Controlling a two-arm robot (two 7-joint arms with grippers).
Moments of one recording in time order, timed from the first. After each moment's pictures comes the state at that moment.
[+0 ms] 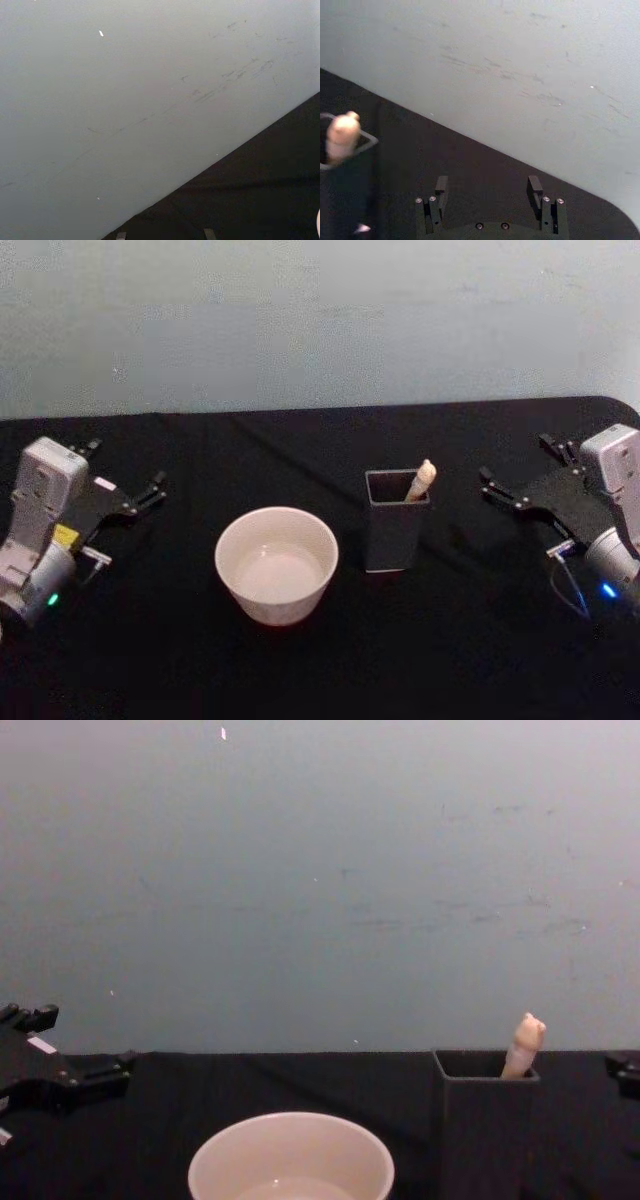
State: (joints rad) left arm -0.20 0.60 0.45 -1.41 -0.25 -0.12 0.03; right arm 0.17 0.60 -0.42 -1.45 0.29 -0.12 0.02
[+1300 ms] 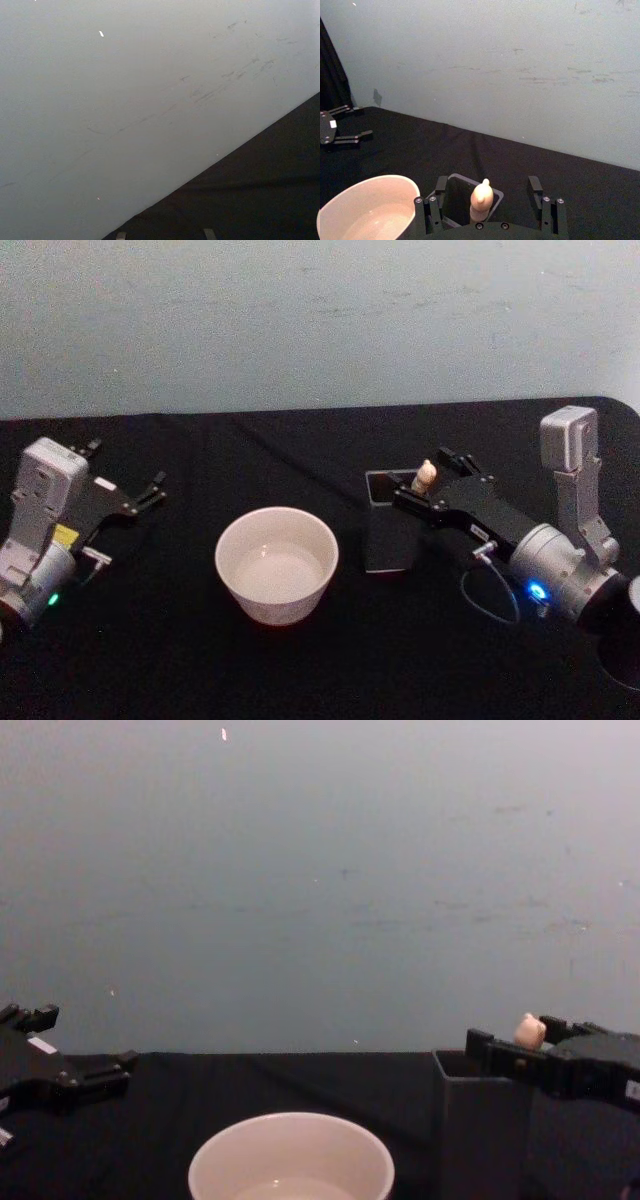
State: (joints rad) left arm -0.20 0.60 0.45 -1.41 -0.25 -0.12 0.03; right arm 0.16 0.45 -0.38 -1.52 0.51 0.01 0.28
